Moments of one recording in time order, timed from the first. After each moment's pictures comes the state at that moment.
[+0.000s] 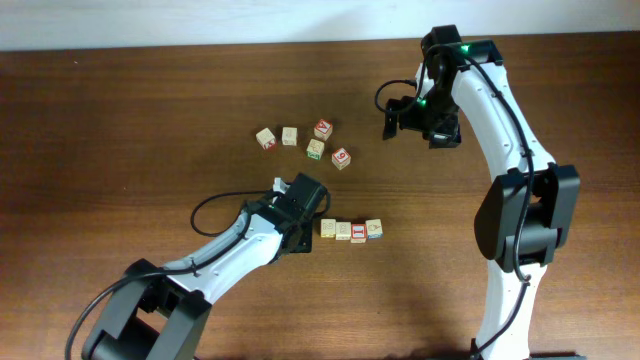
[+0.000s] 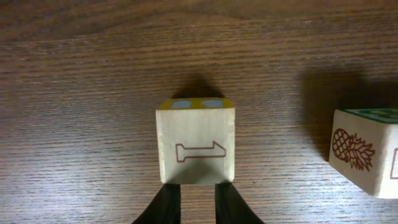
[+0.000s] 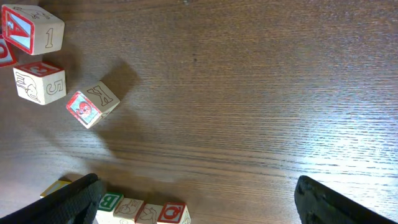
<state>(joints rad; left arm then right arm) -0.61 1.68 0.93 -0.60 -0.18 -0.52 0.12 2.22 2.05 -1.33 -0.23 0.25</state>
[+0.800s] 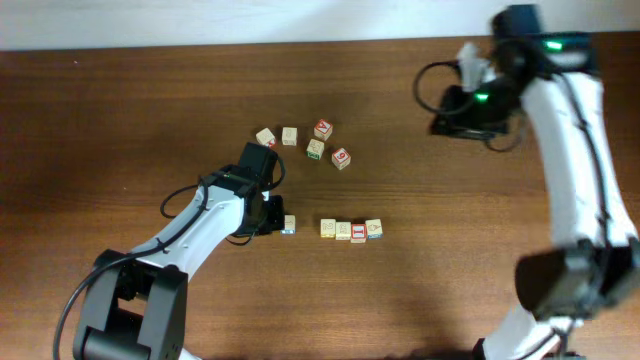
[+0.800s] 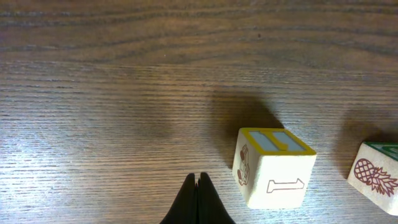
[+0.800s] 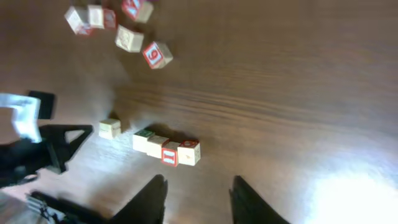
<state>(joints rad) -0.35 1.71 1.02 -0.71 0.05 -0.40 0.00 1.87 2.04 -1.52 -0.37 0.04</state>
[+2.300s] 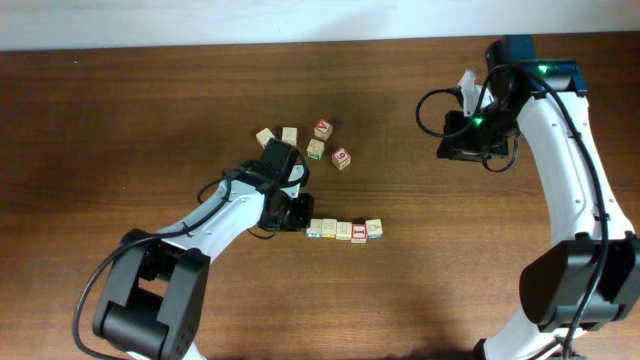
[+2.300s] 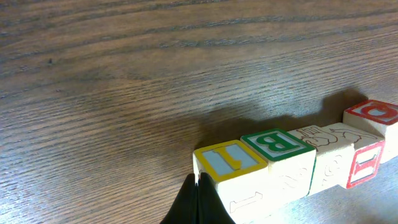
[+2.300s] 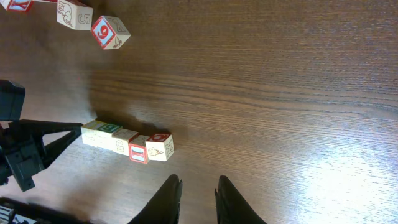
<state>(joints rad) -0.43 1.81 1.07 -0.60 0.30 -0.33 -0.01 1.84 1.78 -1.38 -0.31 0.04</state>
